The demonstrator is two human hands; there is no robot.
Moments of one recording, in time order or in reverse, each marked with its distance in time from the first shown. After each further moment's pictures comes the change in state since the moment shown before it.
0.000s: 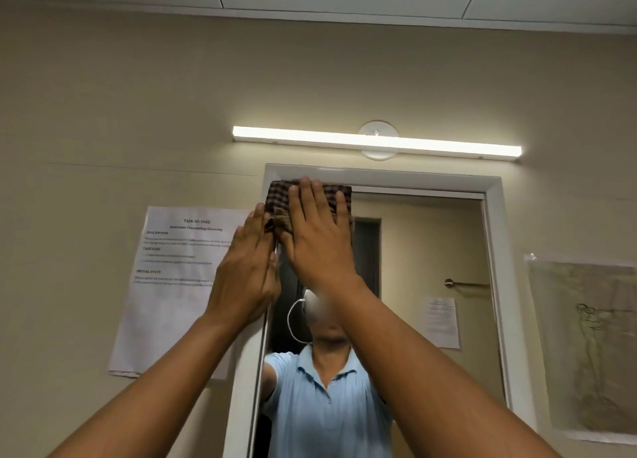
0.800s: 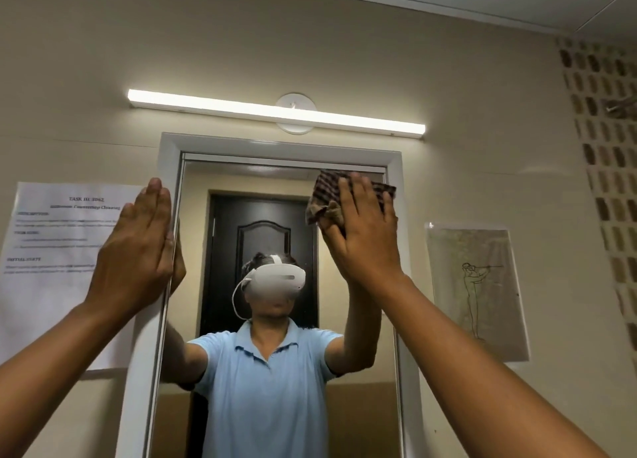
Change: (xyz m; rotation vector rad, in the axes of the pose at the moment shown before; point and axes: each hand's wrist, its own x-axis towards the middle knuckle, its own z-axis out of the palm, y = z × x) left_hand -0.002 -0.007 0.005 0.187 -0.036 -0.010; right_hand -0.098 0.172 -0.031 0.007 0.066 0.221
